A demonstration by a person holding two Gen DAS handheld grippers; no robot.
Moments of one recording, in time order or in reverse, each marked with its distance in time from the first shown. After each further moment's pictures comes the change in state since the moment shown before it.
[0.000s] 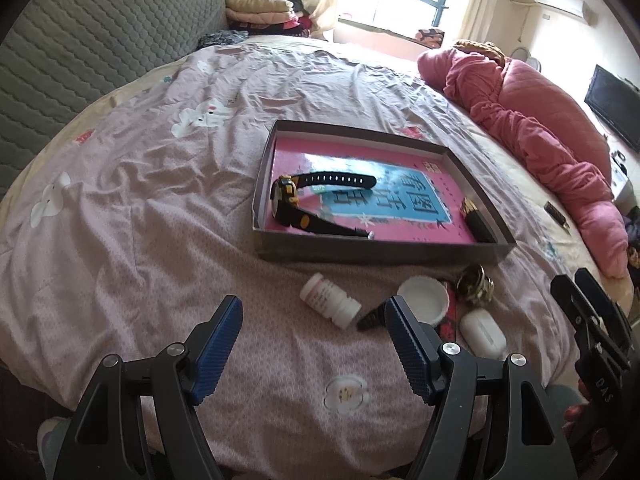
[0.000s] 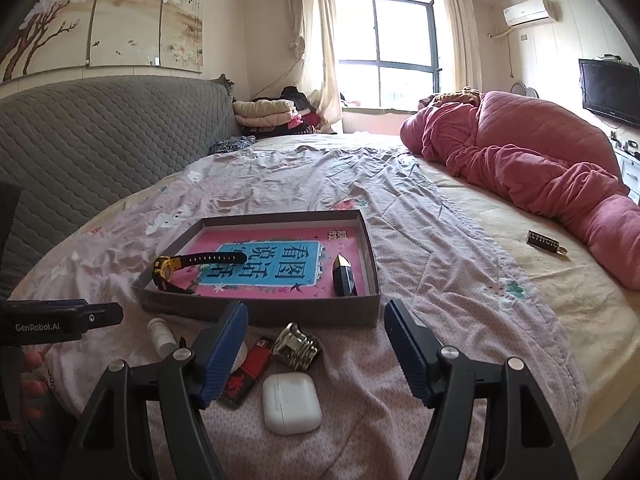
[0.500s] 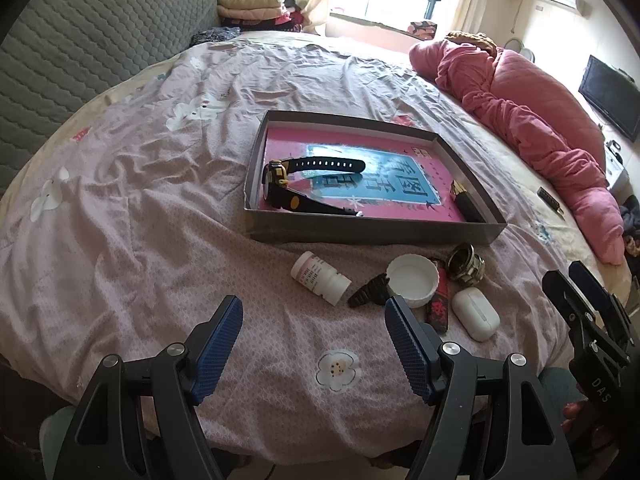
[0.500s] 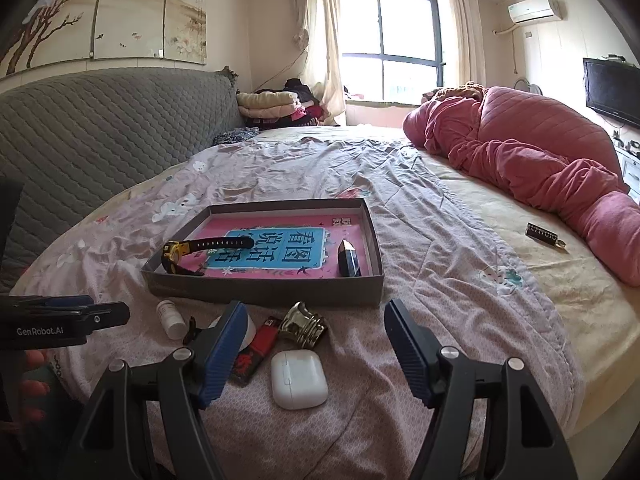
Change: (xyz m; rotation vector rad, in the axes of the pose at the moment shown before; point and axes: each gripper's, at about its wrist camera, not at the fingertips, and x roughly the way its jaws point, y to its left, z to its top) left arm -0.007 -0.006 -0.013 0.023 0.022 -0.013; right arm -0.009 0.006 -0.008 -0.006 0.034 0.011
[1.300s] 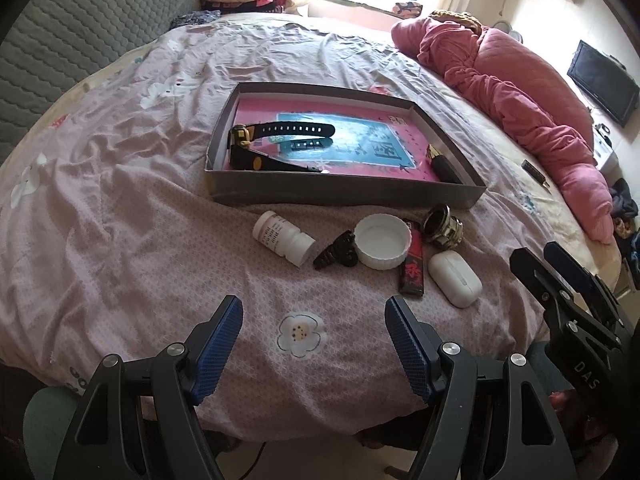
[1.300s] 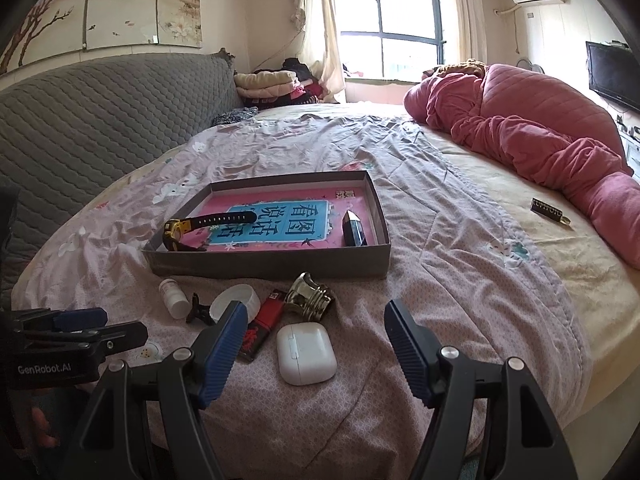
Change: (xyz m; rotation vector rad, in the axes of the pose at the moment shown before) left arm 0.009 -0.019 -0.020 0.027 0.077 -0.054; right arm 0.008 0.002 -0.009 0.024 0.089 -0.001
